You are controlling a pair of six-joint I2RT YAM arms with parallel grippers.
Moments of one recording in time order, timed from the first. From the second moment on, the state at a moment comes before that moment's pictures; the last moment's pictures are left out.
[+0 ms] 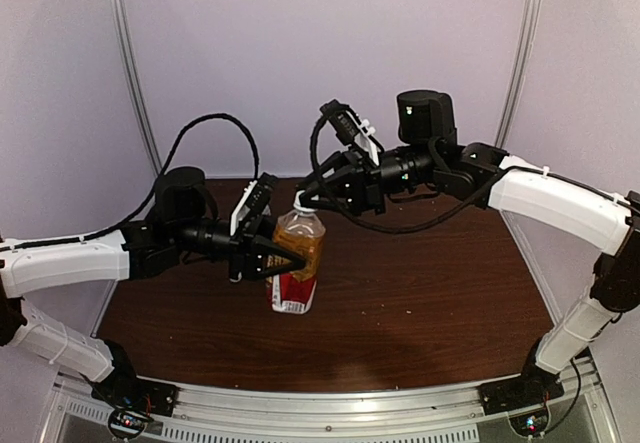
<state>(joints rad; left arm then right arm) -0.84 1.25 0.84 0.25 0.86 -0.16 0.86 1.58 1.52 -0.14 -0.93 0.01</state>
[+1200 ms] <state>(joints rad) -0.85 1.25 0.88 0.14 0.47 -0.10 0.97 1.56 1.57 -0.27 -0.18 0.32</state>
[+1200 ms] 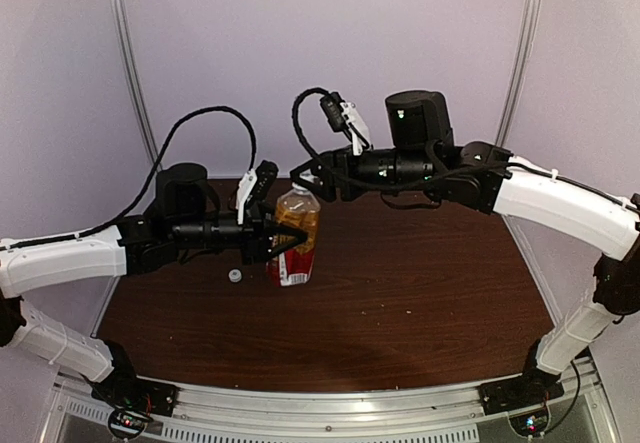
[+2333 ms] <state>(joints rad) -0.84 1.22 0.83 0.21 0.73 -0.10 0.90 1.57 1.57 -0.25 -0.77 -0.02</state>
